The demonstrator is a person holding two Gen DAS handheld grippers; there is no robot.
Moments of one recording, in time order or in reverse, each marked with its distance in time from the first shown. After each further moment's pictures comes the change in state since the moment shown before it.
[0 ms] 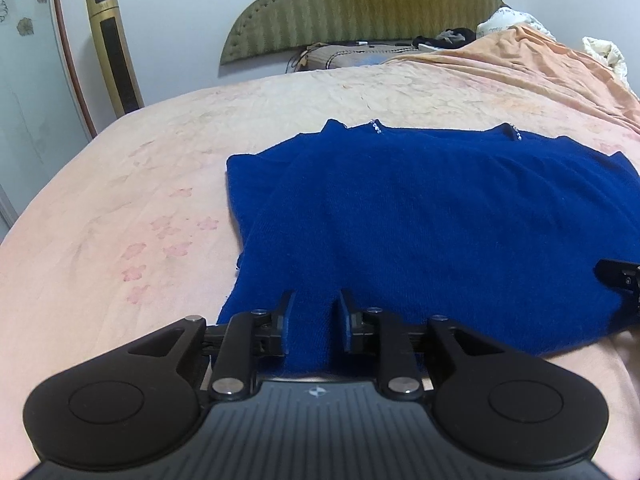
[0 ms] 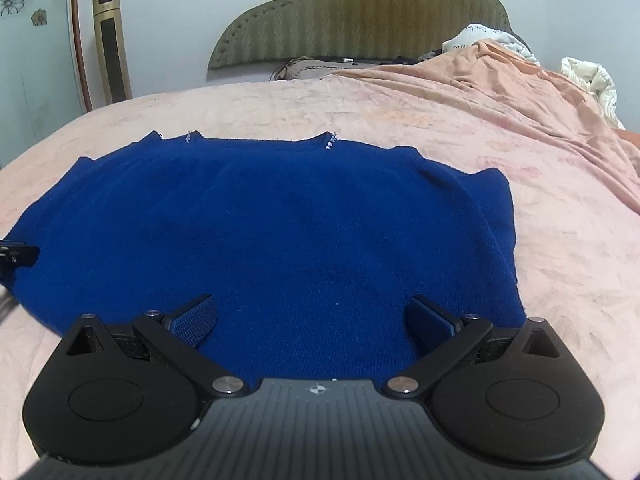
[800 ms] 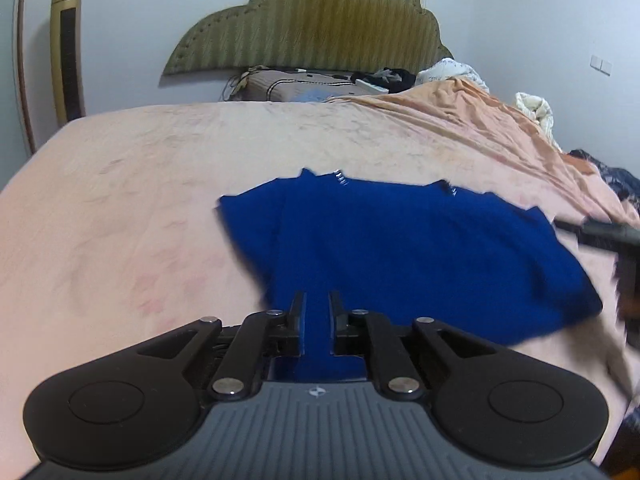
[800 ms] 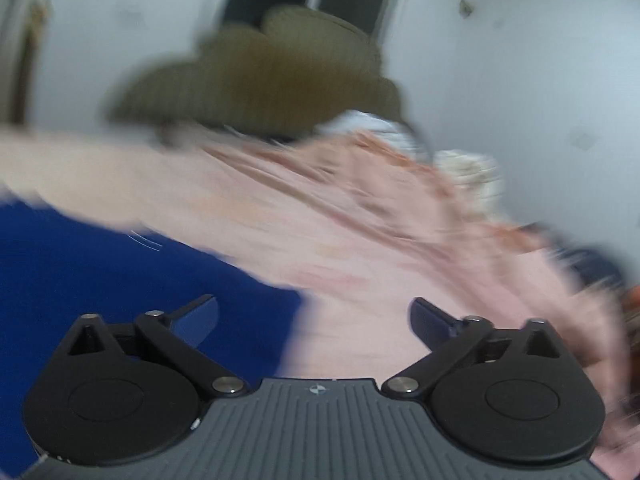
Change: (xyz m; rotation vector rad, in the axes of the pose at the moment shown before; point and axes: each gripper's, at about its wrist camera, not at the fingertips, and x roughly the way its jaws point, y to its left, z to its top) left arm -0.038 0.078 0.025 -0.049 -0.047 -0.320; right arm -0.024 -0.060 0.036 -0.042 -0.250 -0.268
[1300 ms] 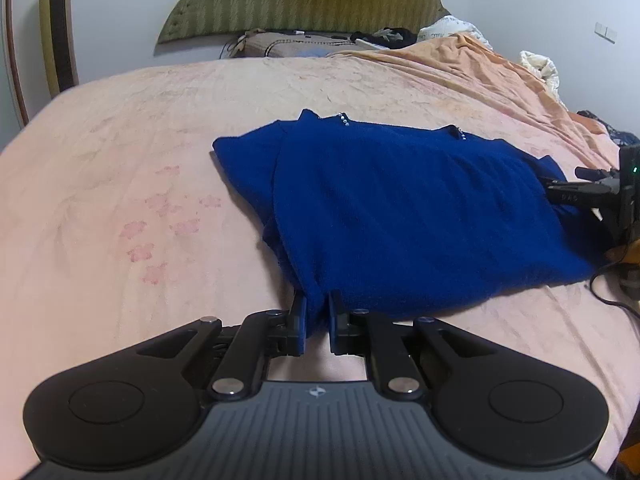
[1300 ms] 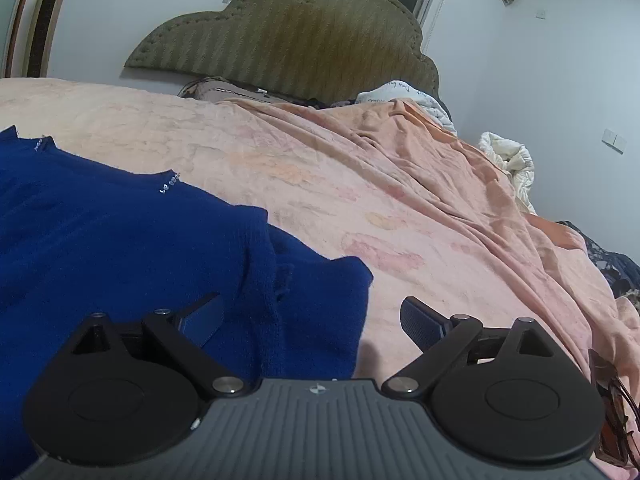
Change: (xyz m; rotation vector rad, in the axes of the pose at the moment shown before) left arm 0.017 0.003 -0.032 0.041 0.095 0.021; right arm 0.070 0.030 -0.013 -0.155 0.114 -0.081
